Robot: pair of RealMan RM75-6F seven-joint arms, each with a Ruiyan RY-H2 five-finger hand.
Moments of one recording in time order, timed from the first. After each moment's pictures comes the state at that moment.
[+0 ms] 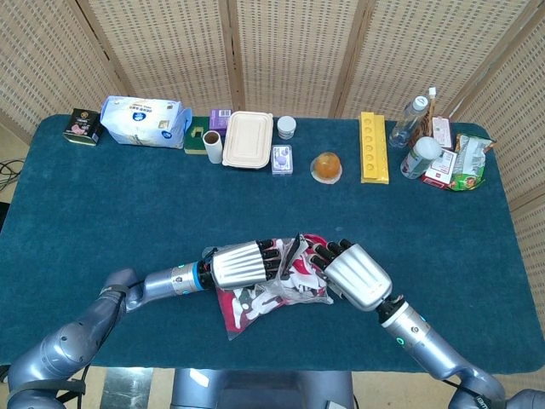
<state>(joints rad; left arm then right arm) -1.04 -1.96 0.13 -0.44 1.91 1.64 -0.37 0.55 -1.19 0.13 -1.89 -1.63 1.09 -0.46</state>
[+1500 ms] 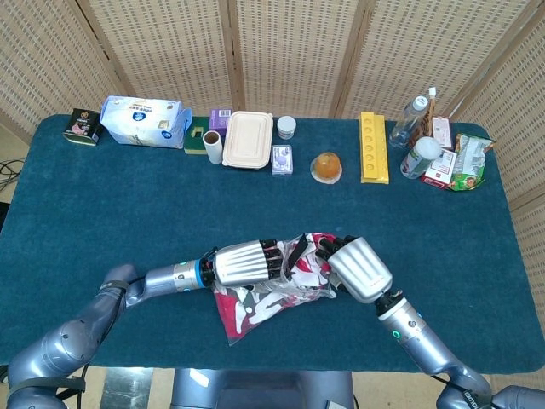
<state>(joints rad) -1.06 -1.95 0.16 -0.45 1.91 1.61 -0.36 0.55 -1.26 0.13 -1.85 -1.55 1.16 -0.43</state>
